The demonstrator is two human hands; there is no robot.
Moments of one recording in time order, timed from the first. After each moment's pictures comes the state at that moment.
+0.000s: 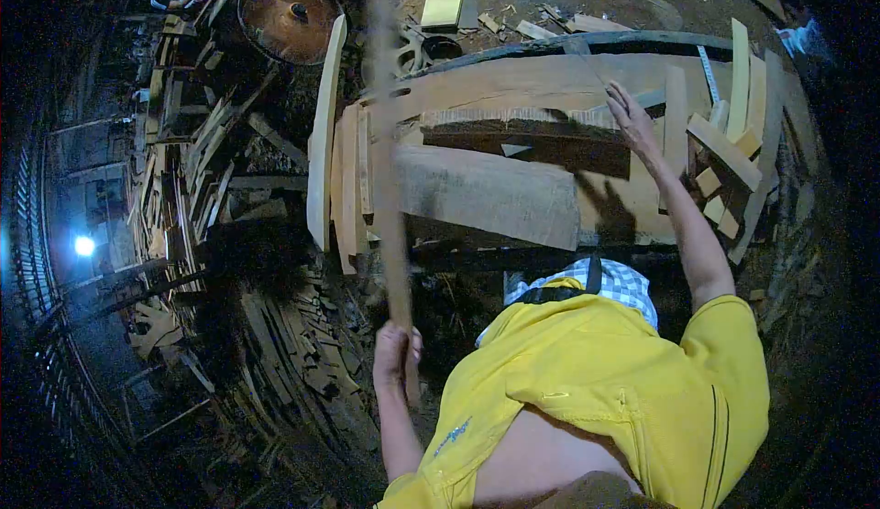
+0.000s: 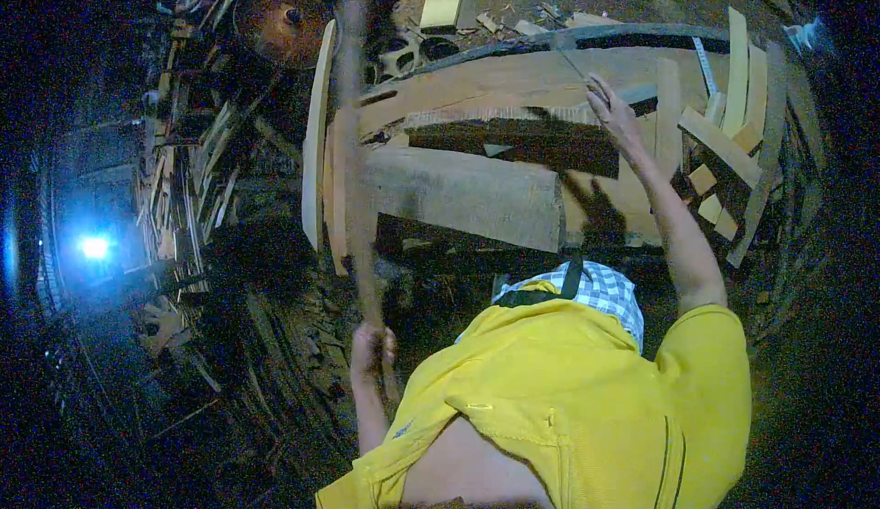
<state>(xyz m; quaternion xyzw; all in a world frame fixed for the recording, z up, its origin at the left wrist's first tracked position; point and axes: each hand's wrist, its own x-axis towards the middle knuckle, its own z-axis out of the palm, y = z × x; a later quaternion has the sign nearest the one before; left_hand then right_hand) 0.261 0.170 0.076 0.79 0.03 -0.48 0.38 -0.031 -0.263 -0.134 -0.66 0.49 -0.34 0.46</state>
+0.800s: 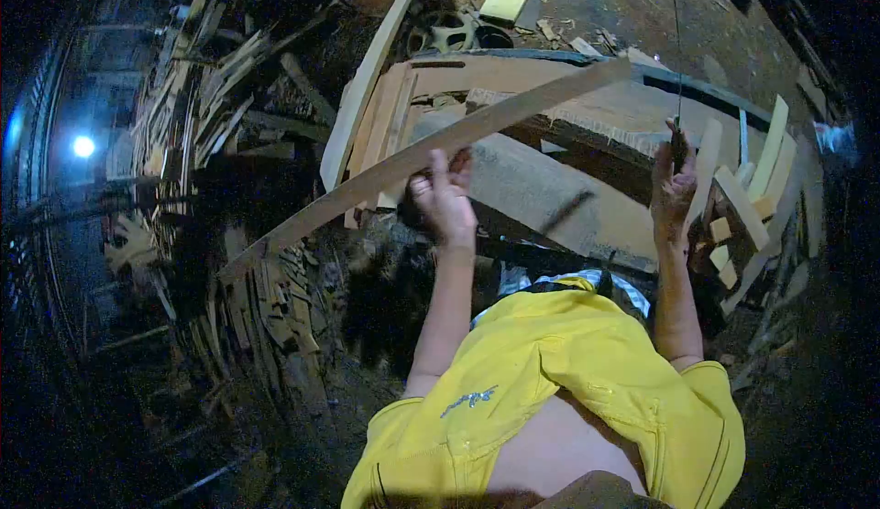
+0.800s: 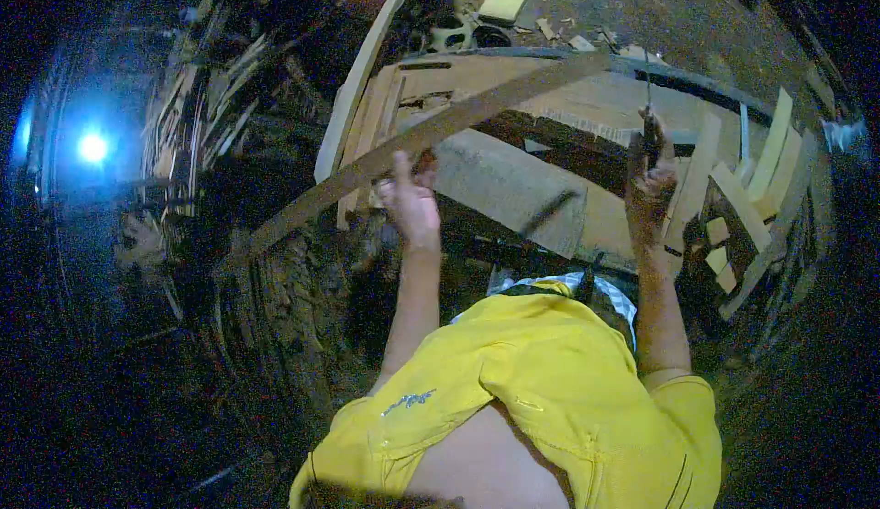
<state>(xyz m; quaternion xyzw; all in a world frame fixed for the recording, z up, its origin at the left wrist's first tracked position) 0.242 -0.028 0.037 0.53 -0.02 -0.20 0.82 0.008 -0.175 0.013 -0.64 0.48 -0.47 0.37</state>
